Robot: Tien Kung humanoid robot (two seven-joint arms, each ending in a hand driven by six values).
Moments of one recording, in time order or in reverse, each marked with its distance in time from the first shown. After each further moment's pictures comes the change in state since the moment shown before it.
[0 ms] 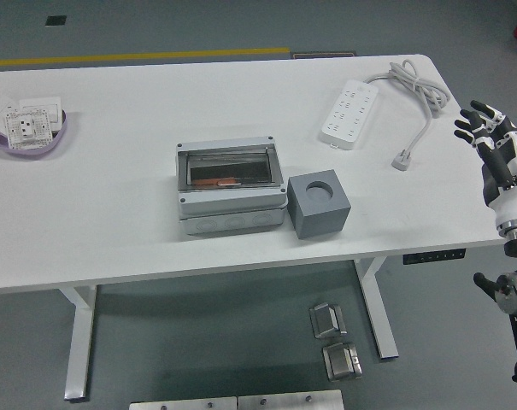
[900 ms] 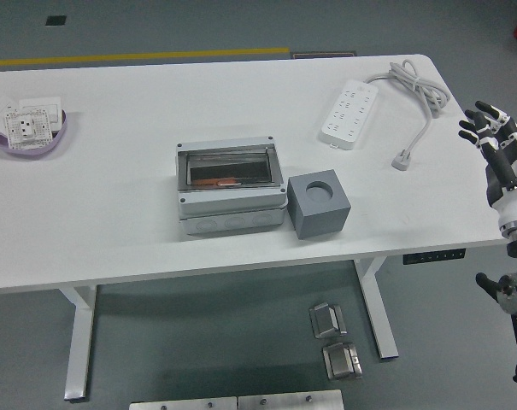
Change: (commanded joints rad) left arm -0.002 -0.001 0.001 0.000 0.002 -0.001 0.003; right arm -0.001 0.003 0.013 -0.004 -0.001 -0.002 0.001
